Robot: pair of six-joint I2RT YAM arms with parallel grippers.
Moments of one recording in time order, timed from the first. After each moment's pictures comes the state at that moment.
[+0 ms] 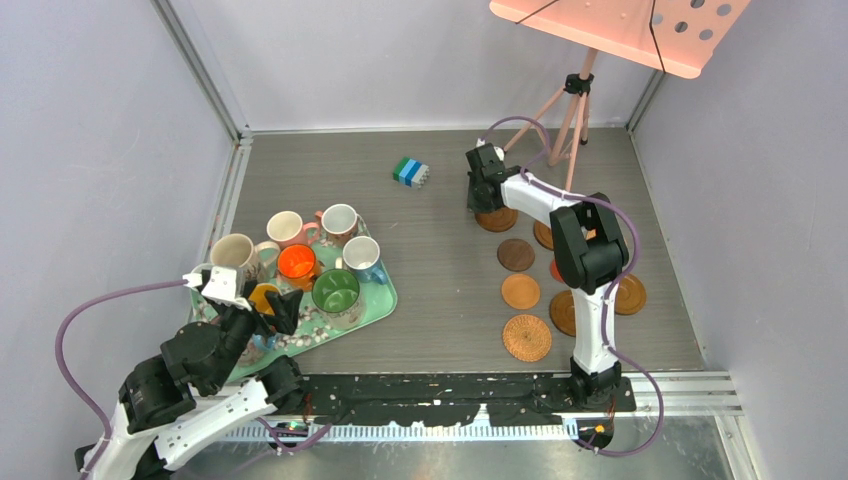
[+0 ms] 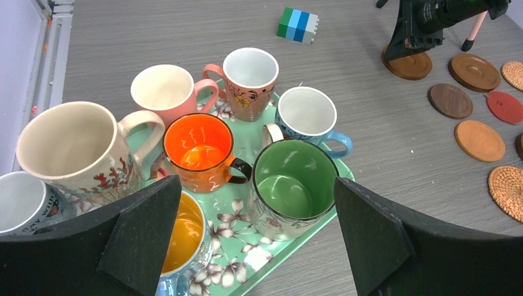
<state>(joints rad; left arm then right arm) -1.00 0.09 0.83 -0.96 -0.72 -0.26 0.42 2.09 1.53 -0.40 0.16 0.44</state>
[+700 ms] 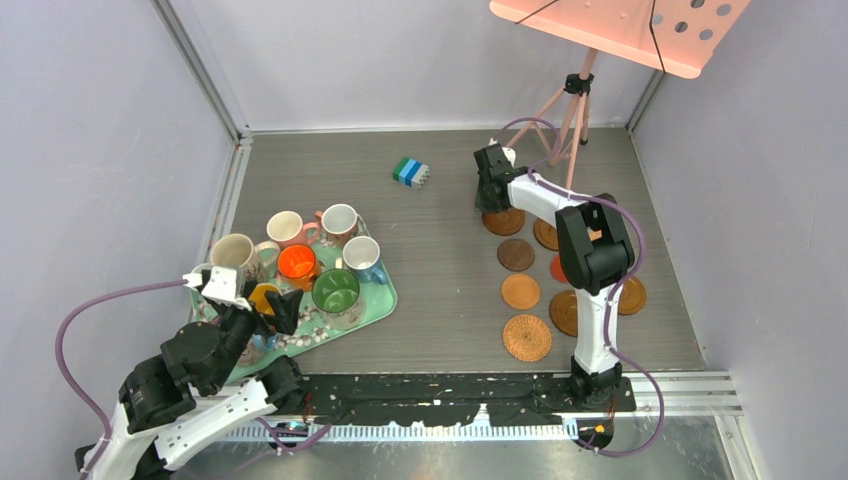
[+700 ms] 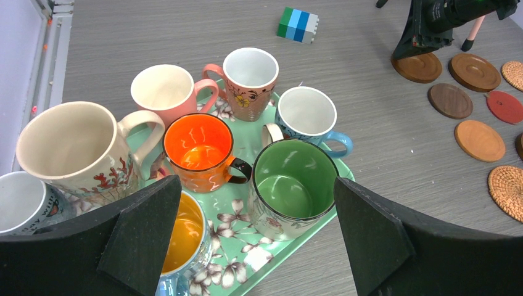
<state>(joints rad) -1.00 0.09 0.83 -0.96 -0.72 -0.26 0.39 2.08 1.50 -0.40 0.21 0.49</state>
